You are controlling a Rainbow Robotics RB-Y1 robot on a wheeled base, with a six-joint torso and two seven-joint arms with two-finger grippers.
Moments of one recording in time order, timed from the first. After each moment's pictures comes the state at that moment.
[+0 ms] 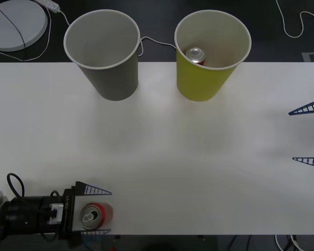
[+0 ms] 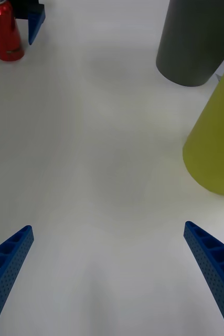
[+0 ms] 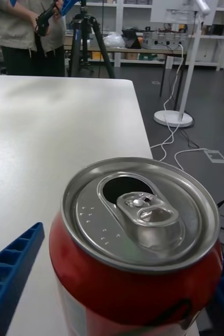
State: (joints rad) right arm -0.07 -0.92 -0.38 -1.57 1.38 -1.57 0.19; left arm -0.12 0.67 -0.43 -0.92 -0.89 -1.43 -0.97
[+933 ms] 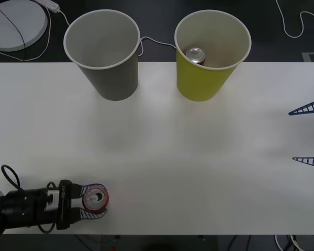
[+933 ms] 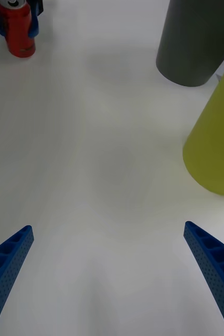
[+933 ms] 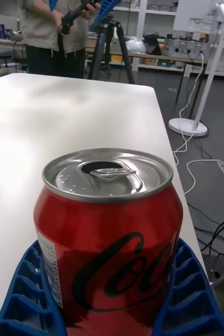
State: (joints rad) right arm -0.07 -0.92 -0.38 -1.57 1.38 -1.57 0.19; left arm -0.12 0.67 -0.36 -0.93 -0.88 -1.43 -0.87
